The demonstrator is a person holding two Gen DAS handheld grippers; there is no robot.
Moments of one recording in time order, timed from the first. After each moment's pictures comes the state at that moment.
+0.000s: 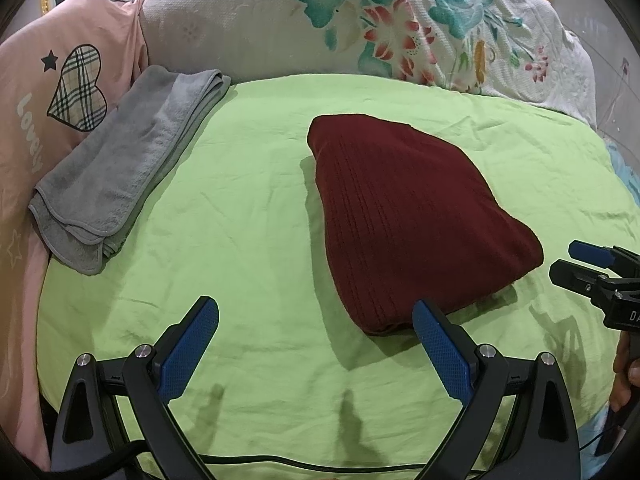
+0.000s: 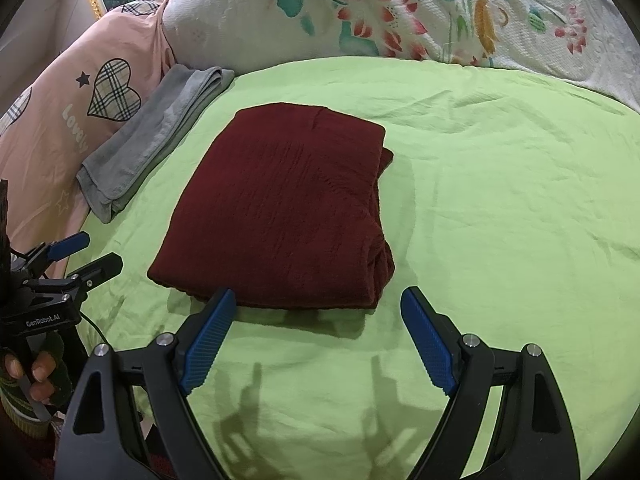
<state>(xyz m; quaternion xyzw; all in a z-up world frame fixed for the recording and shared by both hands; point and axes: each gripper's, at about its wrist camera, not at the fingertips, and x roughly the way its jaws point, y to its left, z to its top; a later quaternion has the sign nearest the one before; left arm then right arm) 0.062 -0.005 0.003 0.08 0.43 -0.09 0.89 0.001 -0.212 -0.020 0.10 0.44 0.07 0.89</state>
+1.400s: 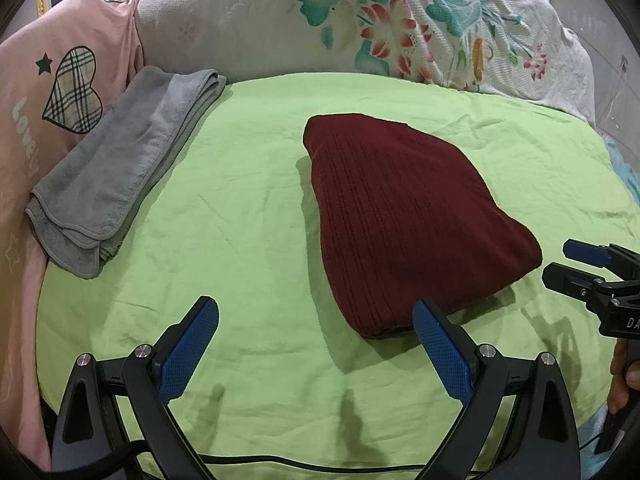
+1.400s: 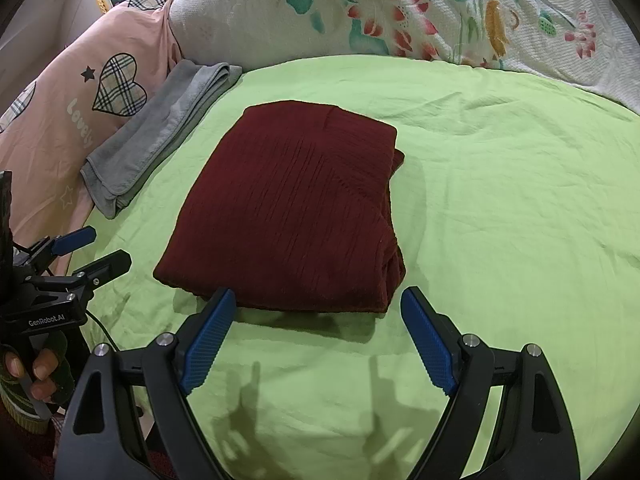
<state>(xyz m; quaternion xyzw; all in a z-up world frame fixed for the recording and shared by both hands) 0.067 -0.008 0.005 0.09 0.43 -0.10 0.89 0.003 -0.202 -0.018 0.10 0.44 0.08 0.89</state>
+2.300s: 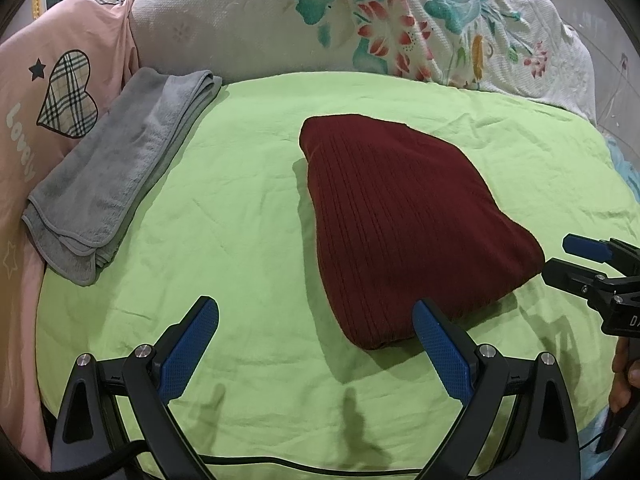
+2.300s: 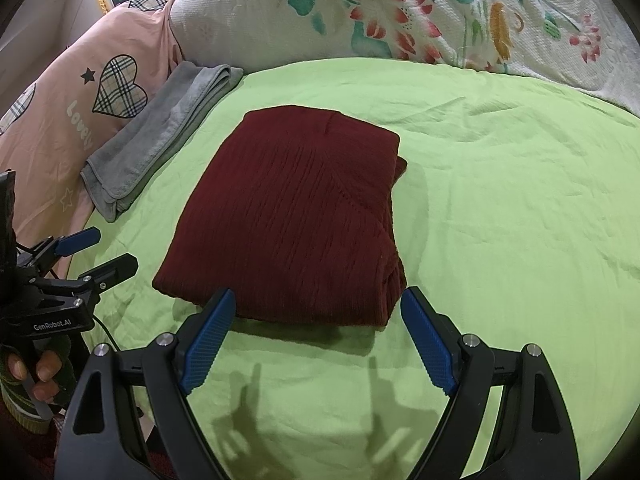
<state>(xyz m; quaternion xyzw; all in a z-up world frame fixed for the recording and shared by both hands) 0.076 -0.014 0.003 0.09 0.44 -0.10 0.89 0.012 -0.202 -0.016 0.10 0.44 0.08 0.89</state>
